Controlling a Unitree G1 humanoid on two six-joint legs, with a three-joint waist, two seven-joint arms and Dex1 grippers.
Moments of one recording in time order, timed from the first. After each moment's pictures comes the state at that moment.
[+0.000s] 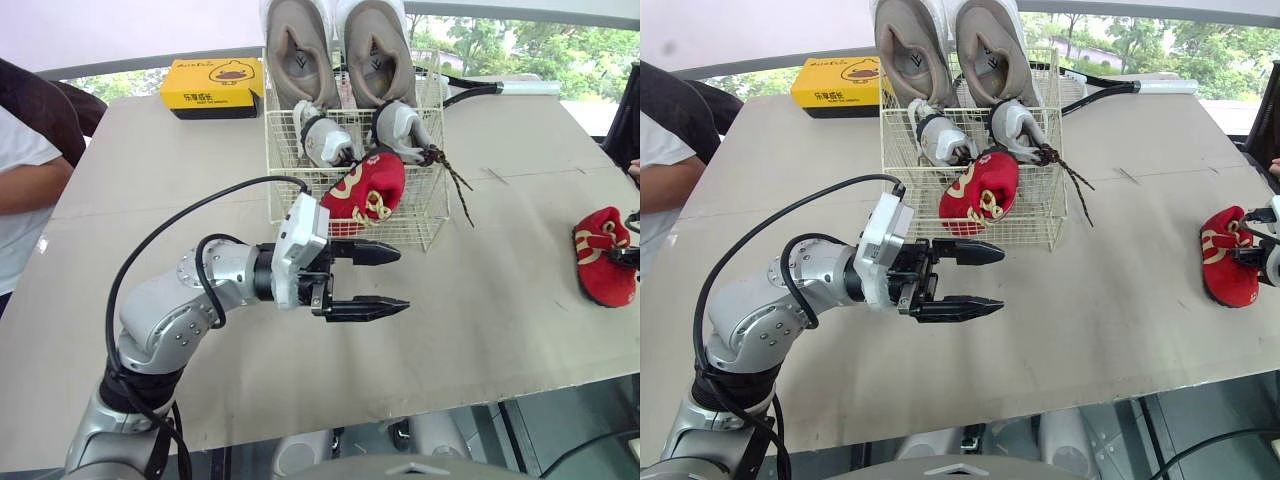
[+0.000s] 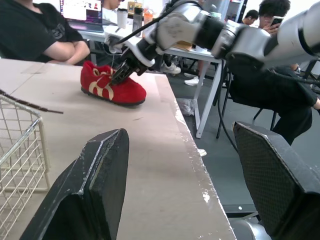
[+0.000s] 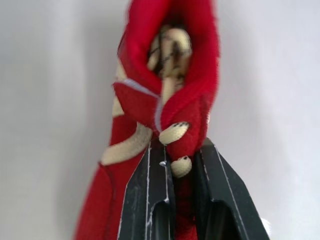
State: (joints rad) left arm -0.40 0.64 -0.07 -0.58 -0.90 0.72 -0.93; right arm -0.32 -0.91 -0.45 0.03 0.48 1.03 0.56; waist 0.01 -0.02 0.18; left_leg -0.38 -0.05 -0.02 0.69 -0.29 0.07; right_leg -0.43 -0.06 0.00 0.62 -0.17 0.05
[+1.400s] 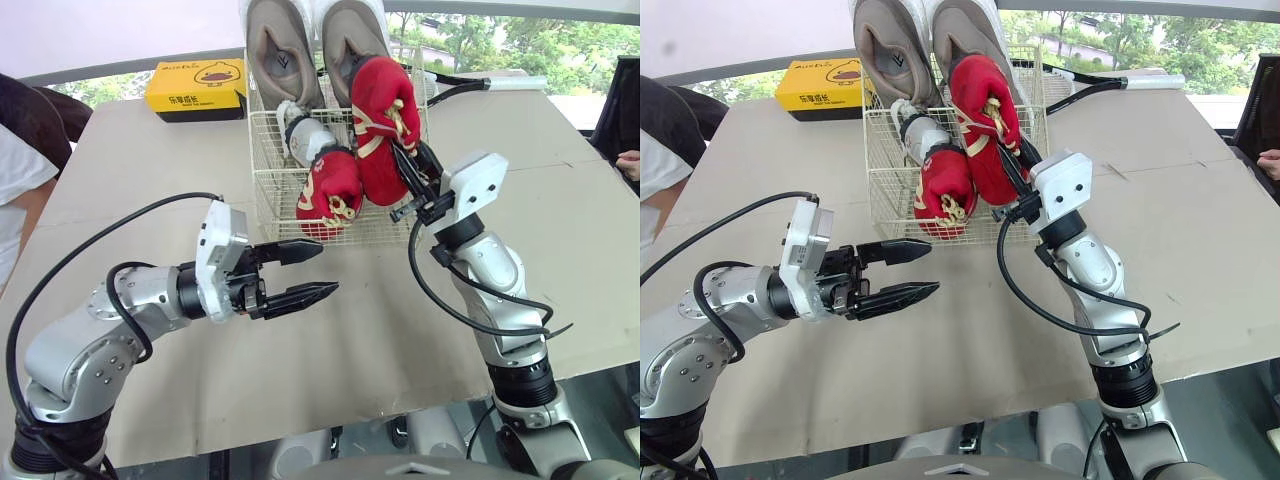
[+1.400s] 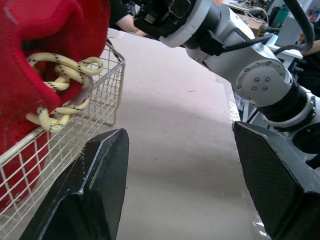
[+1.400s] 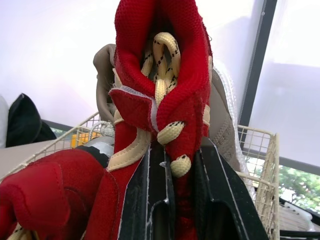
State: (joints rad) left arm -0.12 0.80 0.23 -0.62 -0.95 0.71 -0.87; right arm -0.38 -0.12 0.19 -0.35 0.07 0.03 0.22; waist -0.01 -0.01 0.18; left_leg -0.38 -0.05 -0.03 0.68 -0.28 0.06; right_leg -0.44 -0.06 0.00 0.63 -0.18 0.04
